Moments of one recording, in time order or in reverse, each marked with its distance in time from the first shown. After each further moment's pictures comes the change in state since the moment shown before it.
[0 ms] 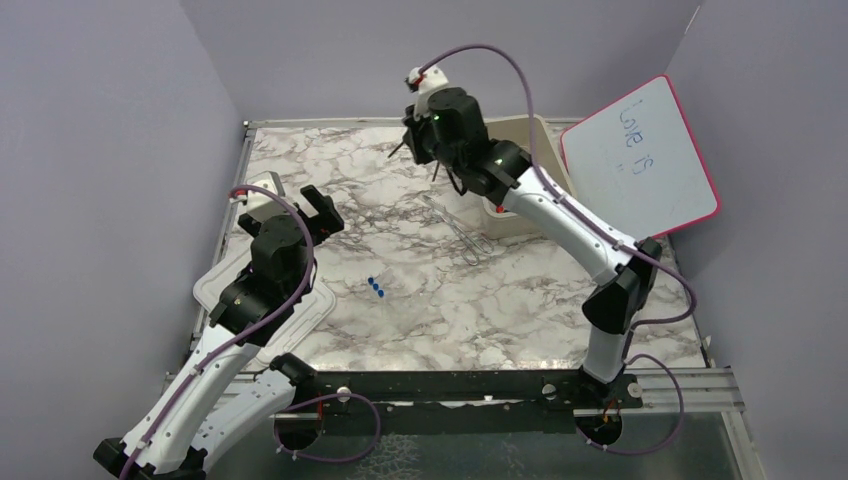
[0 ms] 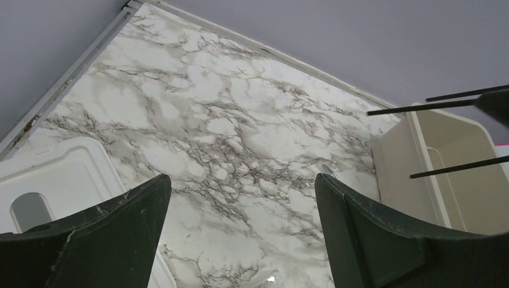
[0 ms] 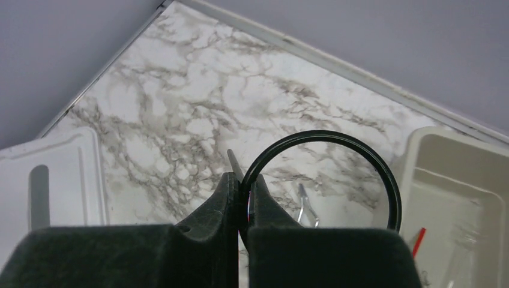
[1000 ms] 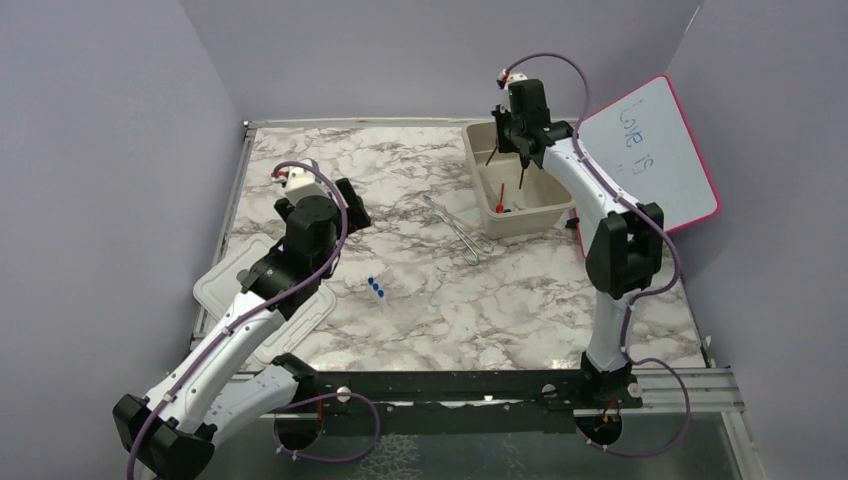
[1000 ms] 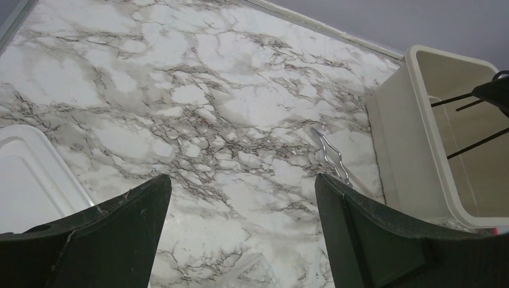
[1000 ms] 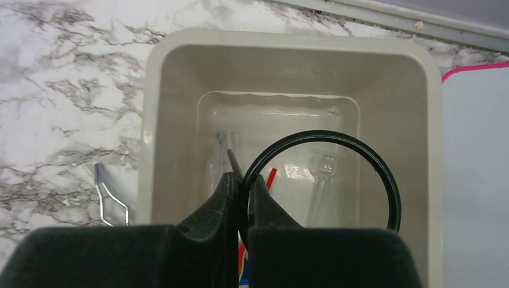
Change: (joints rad) left arm 0.000 0.191 -0.005 0.074 0.142 -0.030; right arm -0.500 0.074 -0.166 0.001 -0.122 -0.064
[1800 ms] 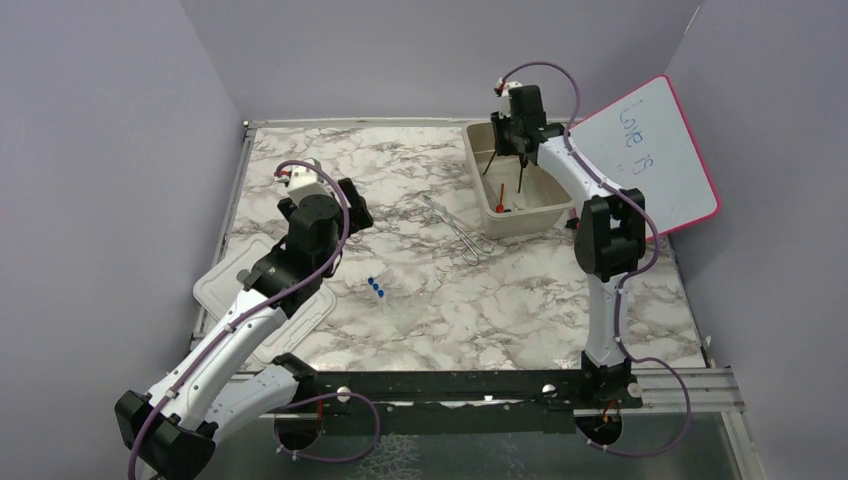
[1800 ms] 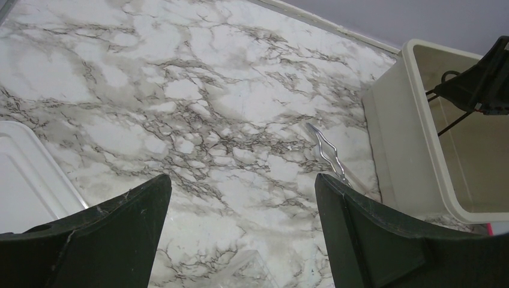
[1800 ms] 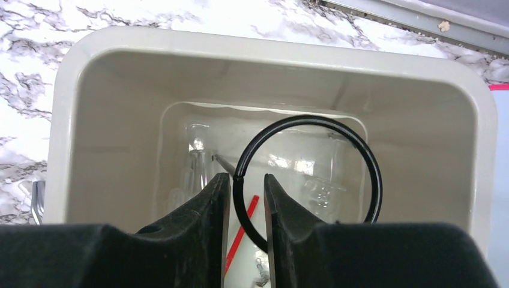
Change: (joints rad) left arm 0.000 0.016 -0.002 0.003 0.018 -0.019; right arm -0.057 0.209 0.081 0.045 -0.084 -0.077
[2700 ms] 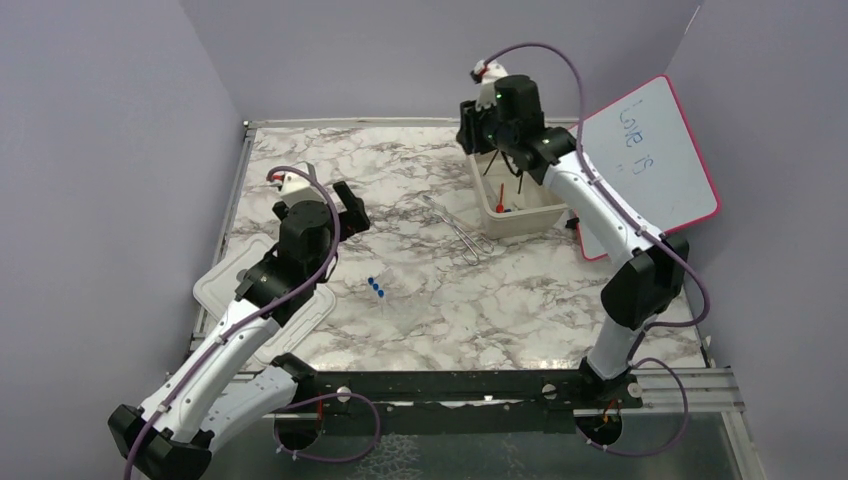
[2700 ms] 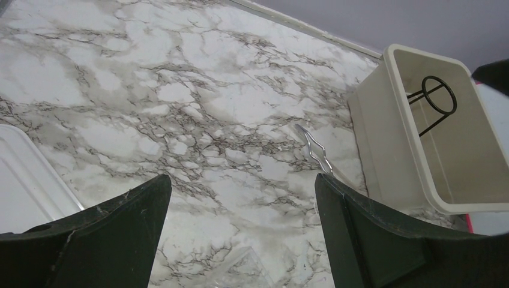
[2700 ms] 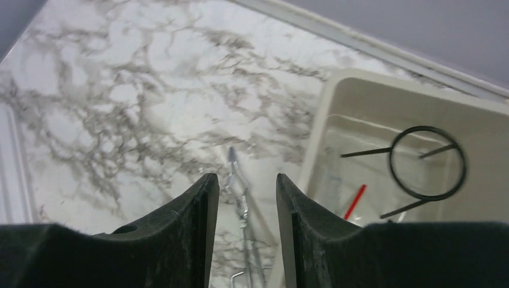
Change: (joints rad) left arm 0.000 -0.056 -0.012 -0.004 0.023 0.001; right arm 0.177 -0.366 -0.082 -0.053 -0.063 0.102
